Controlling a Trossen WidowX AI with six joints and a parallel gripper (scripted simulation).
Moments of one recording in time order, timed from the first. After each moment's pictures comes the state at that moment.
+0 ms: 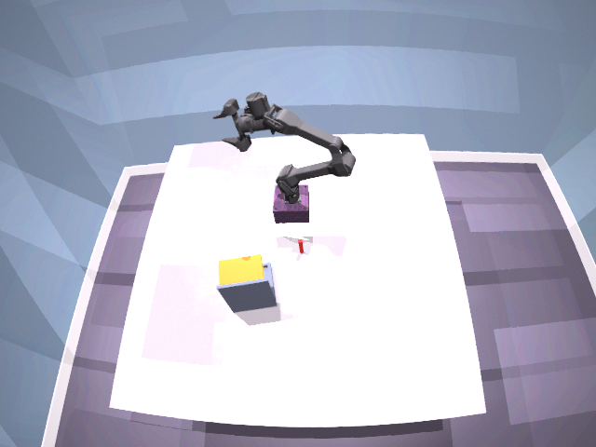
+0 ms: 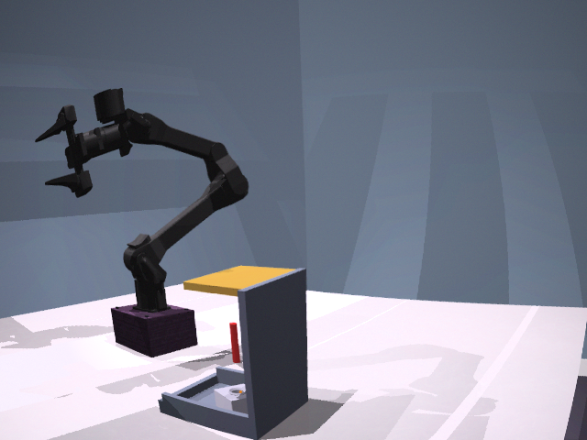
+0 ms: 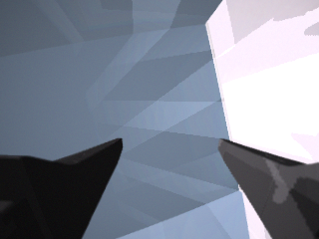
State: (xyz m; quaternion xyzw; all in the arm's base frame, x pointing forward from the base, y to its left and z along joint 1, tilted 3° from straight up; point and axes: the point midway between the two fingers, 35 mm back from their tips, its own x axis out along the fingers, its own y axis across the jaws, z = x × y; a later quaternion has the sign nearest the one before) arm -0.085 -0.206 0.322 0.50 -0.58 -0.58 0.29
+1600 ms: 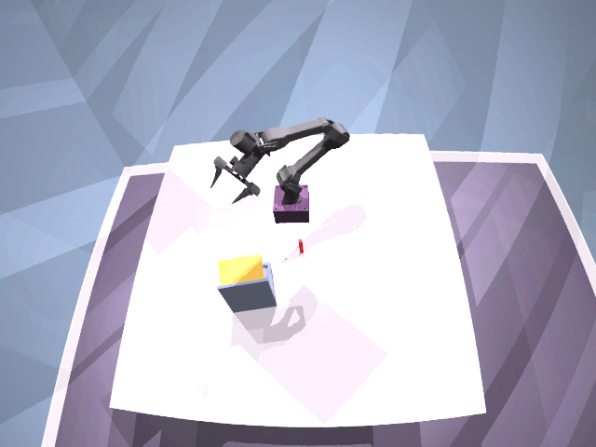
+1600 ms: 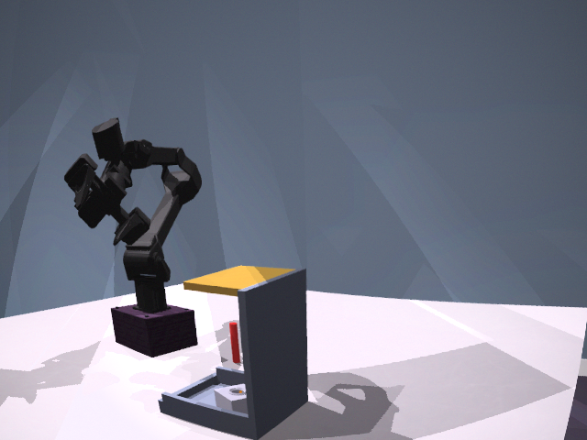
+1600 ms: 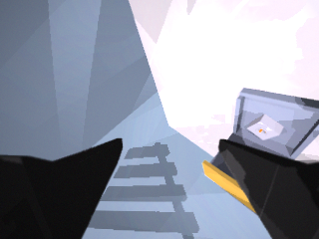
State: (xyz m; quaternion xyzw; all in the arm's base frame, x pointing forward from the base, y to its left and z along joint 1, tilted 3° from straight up) arm 0.098 -0.219 0.207 0.82 -0.32 -0.40 0.26
